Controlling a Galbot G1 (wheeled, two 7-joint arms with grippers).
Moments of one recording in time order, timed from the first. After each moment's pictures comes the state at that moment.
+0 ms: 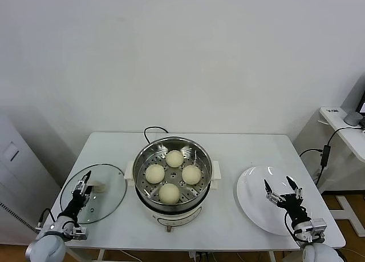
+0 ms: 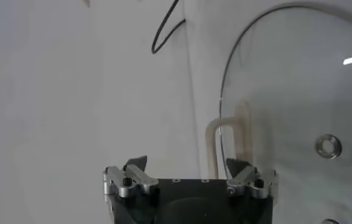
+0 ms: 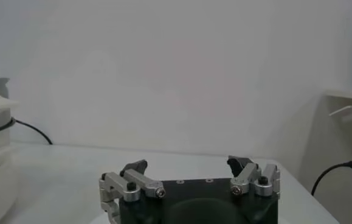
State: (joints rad) left arm 1.23 -1.11 -0.57 -1.39 1.27 -0.16 -0.23; right arm -1.26 1.47 1.01 1.57 0.10 0.12 -0.54
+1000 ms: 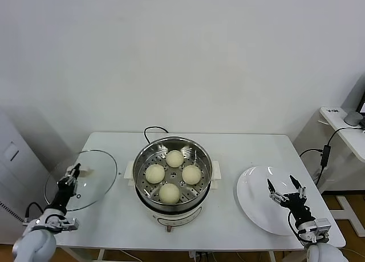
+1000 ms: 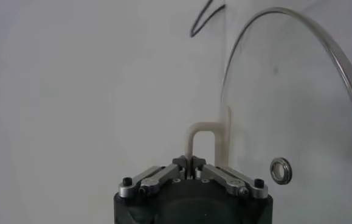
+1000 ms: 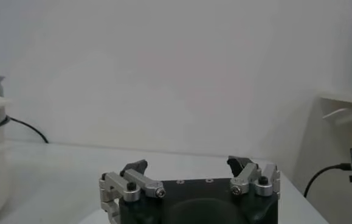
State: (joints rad) left arm 1.27 -1.04 -0.63 -1.56 1.06 -0.11 -0.22; right arm -1.27 1.46 1.03 1.58 0.11 0.13 -0.56
